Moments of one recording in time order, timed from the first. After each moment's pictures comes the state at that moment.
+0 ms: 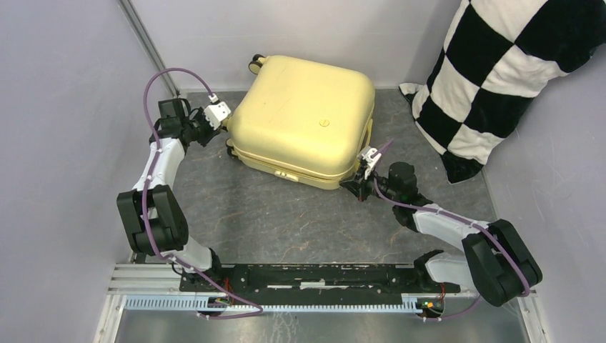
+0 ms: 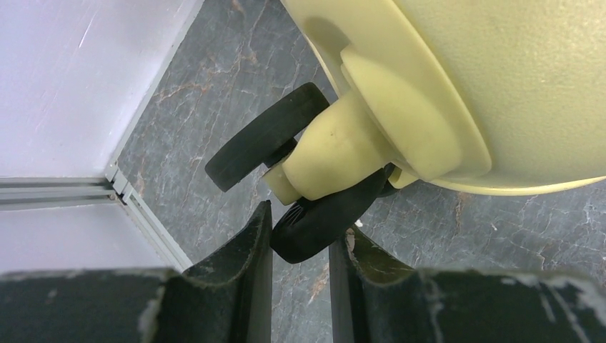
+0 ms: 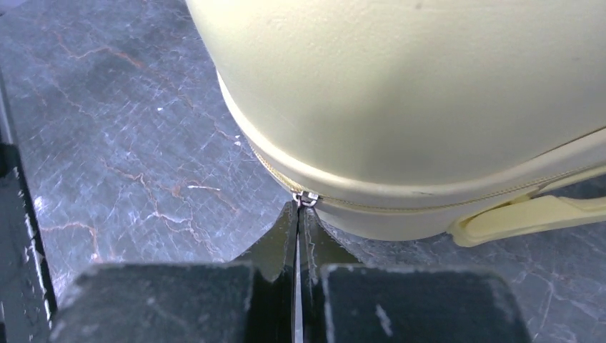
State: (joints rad) left arm 0.19 1.56 1.21 -0.36 0.59 1.01; right arm 0.42 1.23 0.38 0.57 -0.60 0.00
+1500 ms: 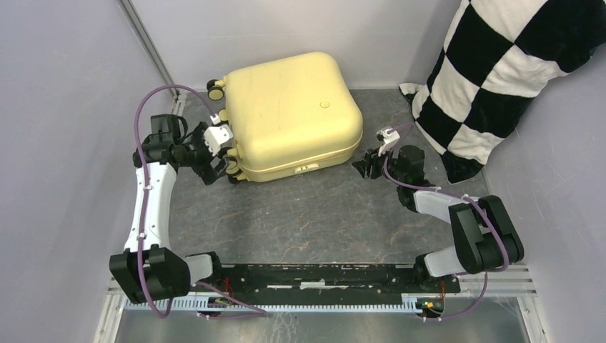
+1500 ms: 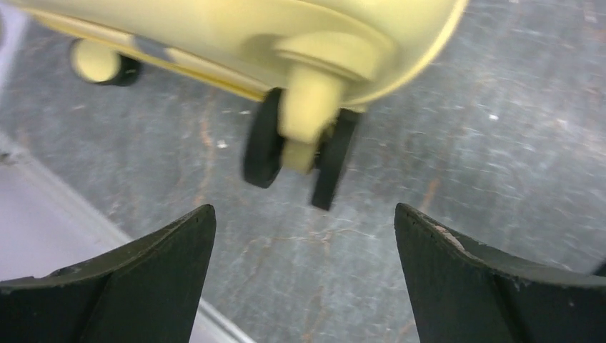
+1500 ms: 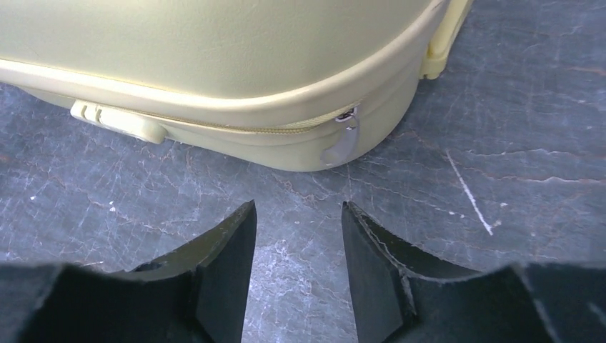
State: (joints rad) left arm 0.16 1.21 1.20 -0.92 0.56 1.03; right arm 0.25 1.45 0.51 0.62 -0.44 0.09
